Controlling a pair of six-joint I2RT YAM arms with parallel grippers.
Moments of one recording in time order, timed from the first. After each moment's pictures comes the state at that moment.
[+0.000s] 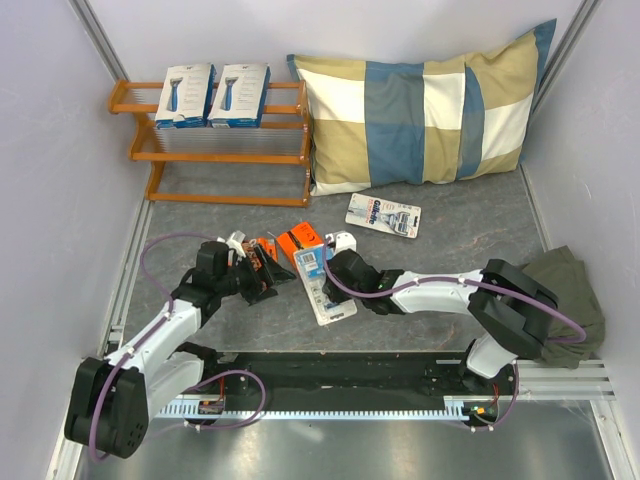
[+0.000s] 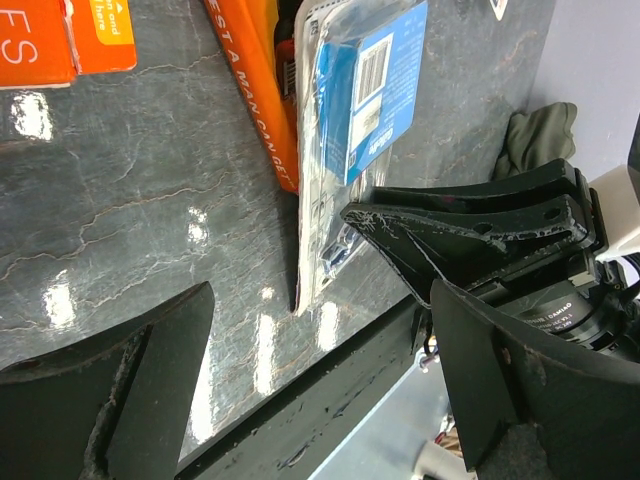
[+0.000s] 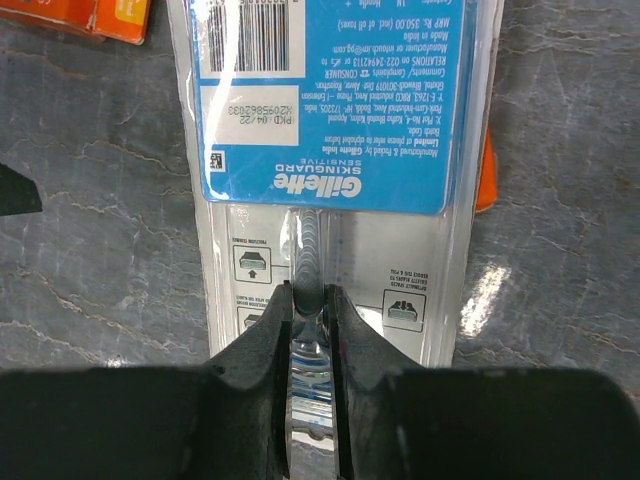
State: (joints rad) left arm -0.26 0.97 0.36 -0.08 0.53 -0.87; right arm 1.00 1.61 0.77 0.09 0.21 0.59
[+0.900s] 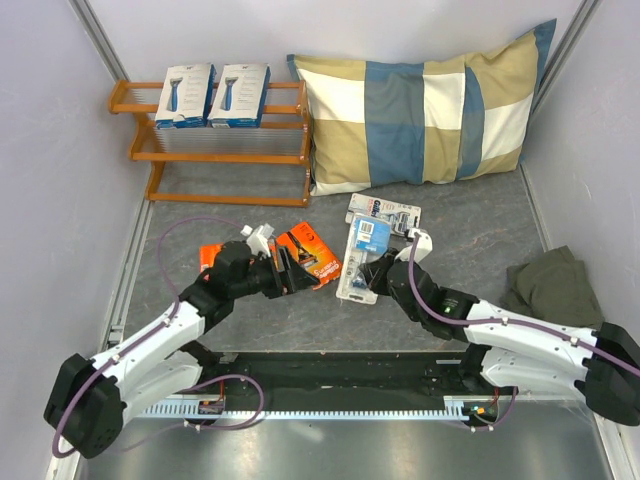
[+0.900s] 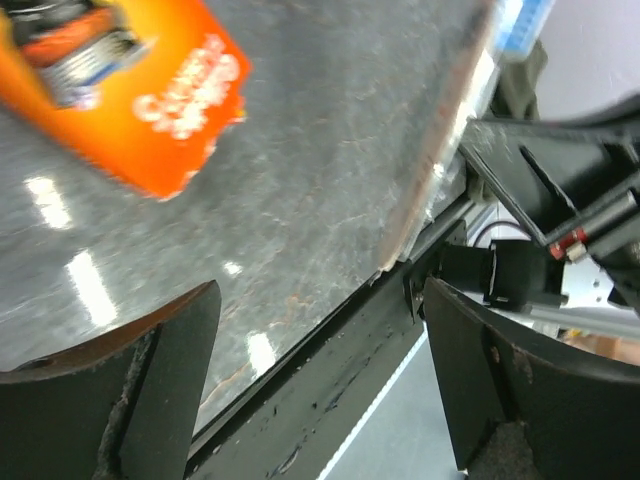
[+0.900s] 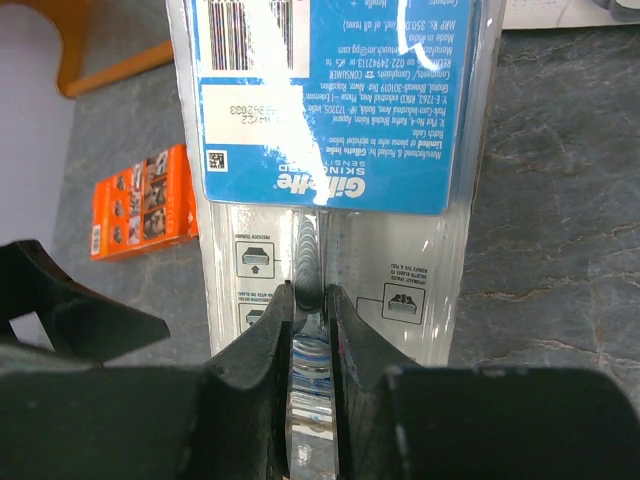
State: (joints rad) left arm -0.54 0.92 0.43 -0.01 0.41 -0.85; right arm 1.00 1.01 0.52 0.01 0.53 0.93
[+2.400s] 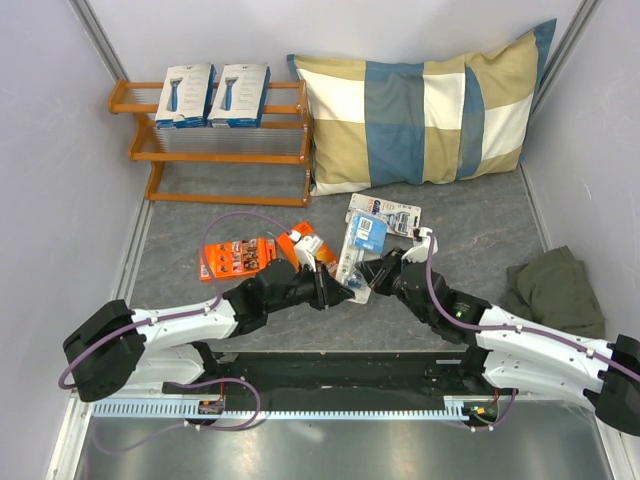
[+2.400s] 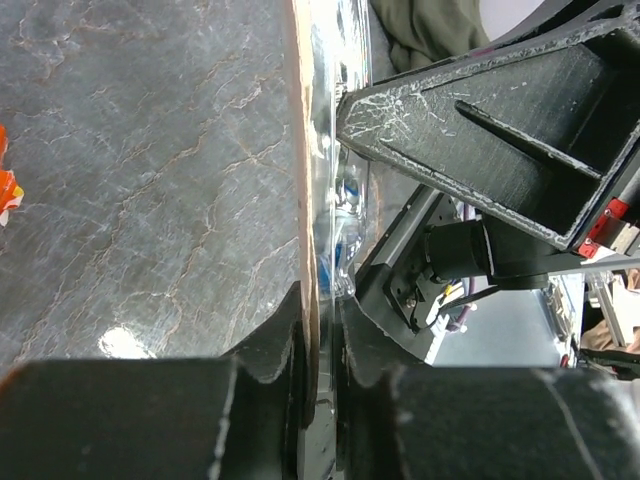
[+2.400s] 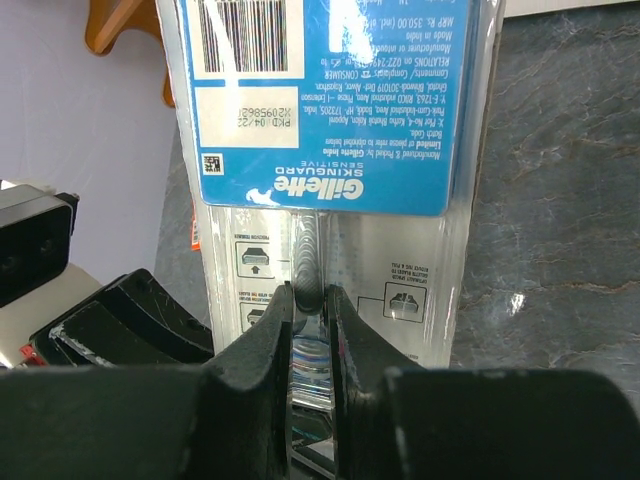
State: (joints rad) left arm -0.96 1.20 0.46 0.46 0.13 -0.79; right arm 0.99 0.90 0.50 0.06 0.44 1.03
